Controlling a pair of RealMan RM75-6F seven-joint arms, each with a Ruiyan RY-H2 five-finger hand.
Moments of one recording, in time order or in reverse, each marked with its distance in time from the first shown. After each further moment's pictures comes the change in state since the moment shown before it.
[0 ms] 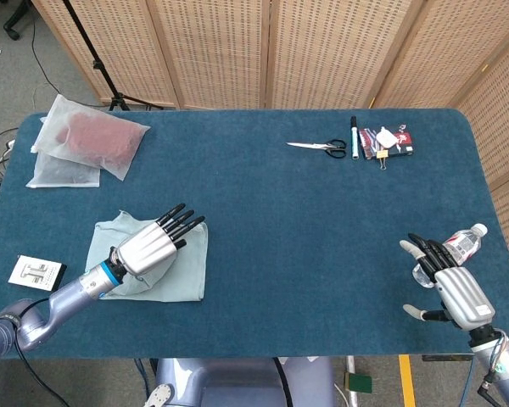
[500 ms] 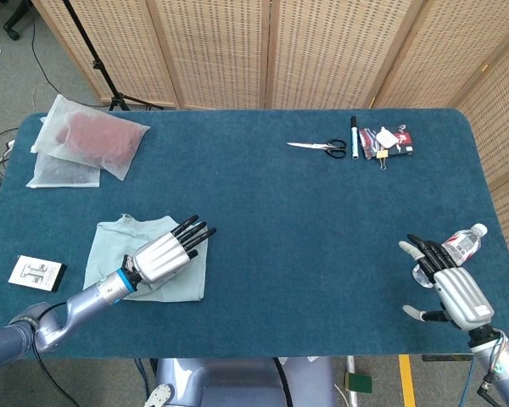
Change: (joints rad) left arm -0.003 -0.097 0.005 0.052 -0.005 -0.026 0.030; right arm 0.001 0.000 -0.002 0.000 -0.001 -0.005 -0.001
